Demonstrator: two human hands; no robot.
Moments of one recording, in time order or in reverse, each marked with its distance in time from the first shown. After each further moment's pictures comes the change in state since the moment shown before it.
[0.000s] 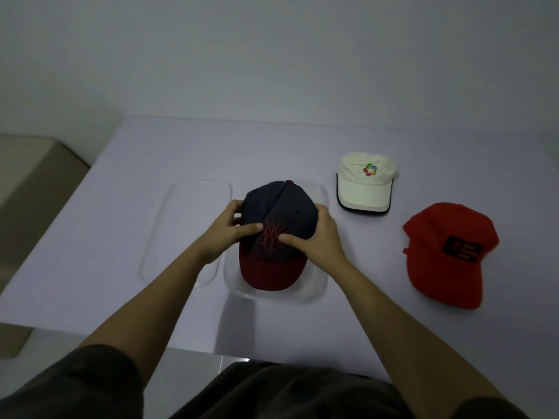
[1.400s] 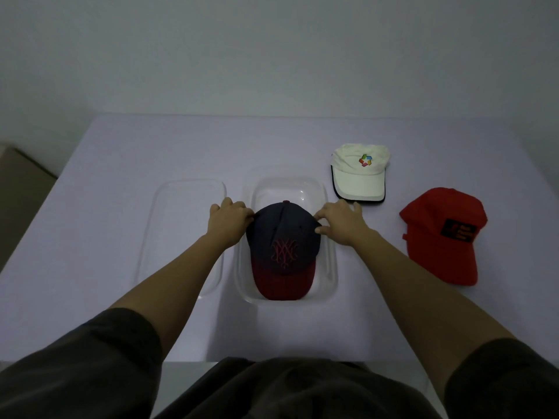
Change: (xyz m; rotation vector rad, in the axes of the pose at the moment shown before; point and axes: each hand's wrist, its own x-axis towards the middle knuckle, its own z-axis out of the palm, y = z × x) left_hand 0.066 -0.035 -0.024 1.380 0.069 0.180; right_hand 0.045 0.011 -0.019 -1.060 -0.299 0.047
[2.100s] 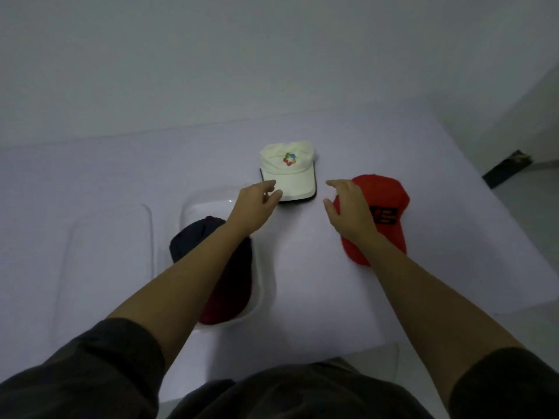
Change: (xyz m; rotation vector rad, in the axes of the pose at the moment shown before) left_hand 0.055 0.187 -0.048 -0.759 0.071 0.165; right_hand -0.051 0.147 0.001 0.455 0.638 0.137
